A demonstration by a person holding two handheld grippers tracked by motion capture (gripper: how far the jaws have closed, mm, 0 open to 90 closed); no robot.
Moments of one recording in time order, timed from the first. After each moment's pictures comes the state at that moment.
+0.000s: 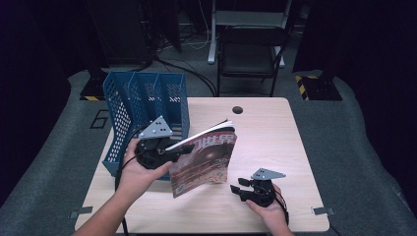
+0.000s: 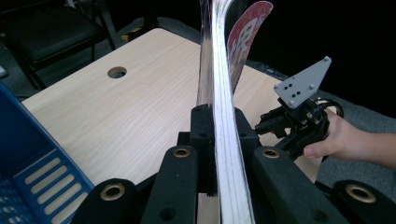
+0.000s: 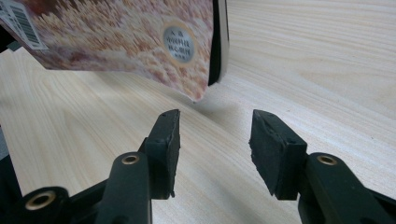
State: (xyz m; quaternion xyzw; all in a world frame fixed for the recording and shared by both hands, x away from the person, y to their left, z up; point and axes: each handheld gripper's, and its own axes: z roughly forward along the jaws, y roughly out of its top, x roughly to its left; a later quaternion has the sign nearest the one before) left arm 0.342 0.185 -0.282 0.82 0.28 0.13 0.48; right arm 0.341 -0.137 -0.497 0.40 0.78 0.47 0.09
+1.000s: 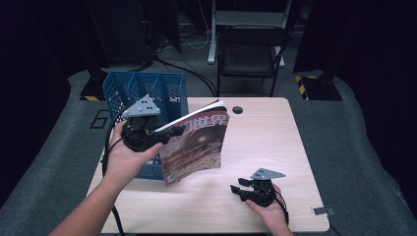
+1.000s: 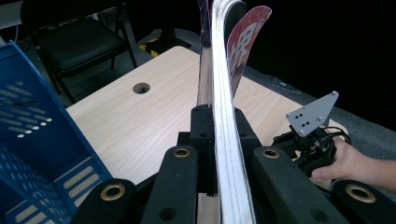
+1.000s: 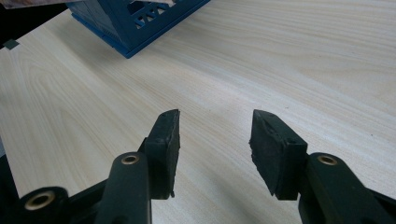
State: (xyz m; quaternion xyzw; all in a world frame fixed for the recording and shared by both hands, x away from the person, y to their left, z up) left arm 0.352 0.201 -0.237 0.81 0.30 0.15 0.48; right arm 0.342 -0.137 -0.499 0.40 0.78 0.47 0.09
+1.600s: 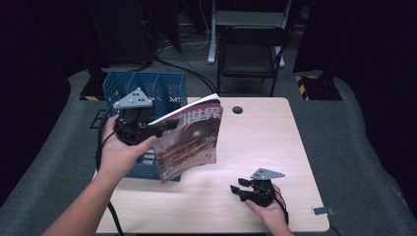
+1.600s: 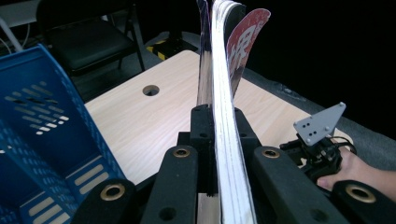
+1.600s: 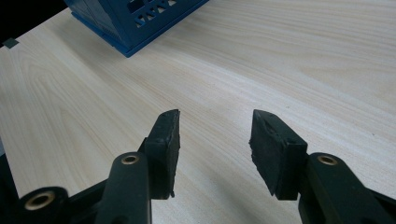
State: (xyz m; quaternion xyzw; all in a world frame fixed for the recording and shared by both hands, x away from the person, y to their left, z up) left arm 0.358 0.216 -0.226 0.80 0.32 0.16 0.49; right arm 0.342 -0.136 -0.499 0.40 0.78 0.47 0.08
